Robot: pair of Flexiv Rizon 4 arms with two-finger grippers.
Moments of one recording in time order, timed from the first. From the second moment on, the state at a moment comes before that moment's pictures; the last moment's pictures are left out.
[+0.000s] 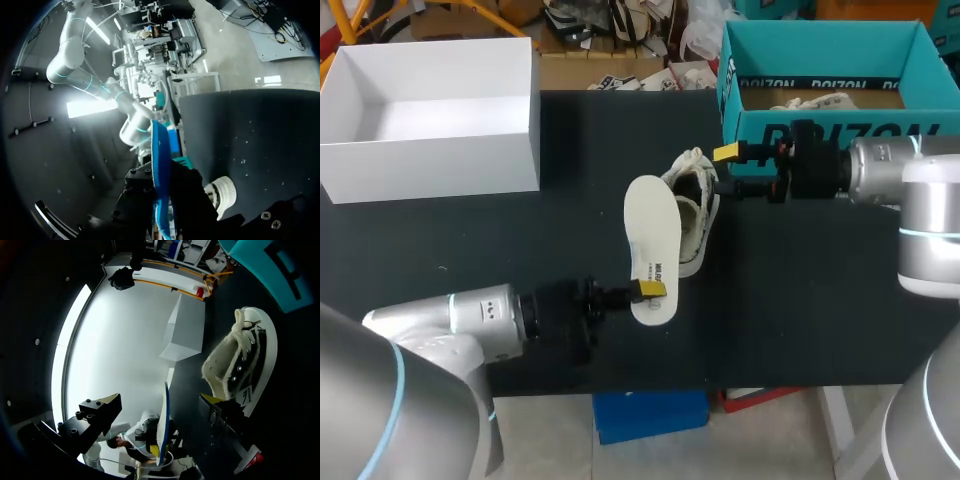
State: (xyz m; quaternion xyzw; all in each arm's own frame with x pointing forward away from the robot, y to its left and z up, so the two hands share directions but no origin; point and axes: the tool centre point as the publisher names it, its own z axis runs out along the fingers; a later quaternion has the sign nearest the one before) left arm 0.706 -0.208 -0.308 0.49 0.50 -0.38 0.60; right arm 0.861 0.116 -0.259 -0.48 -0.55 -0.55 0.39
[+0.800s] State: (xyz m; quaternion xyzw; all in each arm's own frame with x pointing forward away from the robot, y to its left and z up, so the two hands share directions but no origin) left arm 0.763 -0.220 -0.297 0.48 0.50 -0.37 0.61; right arm 0.861 0.116 -0.260 -0.48 -0.55 -0.55 0.39
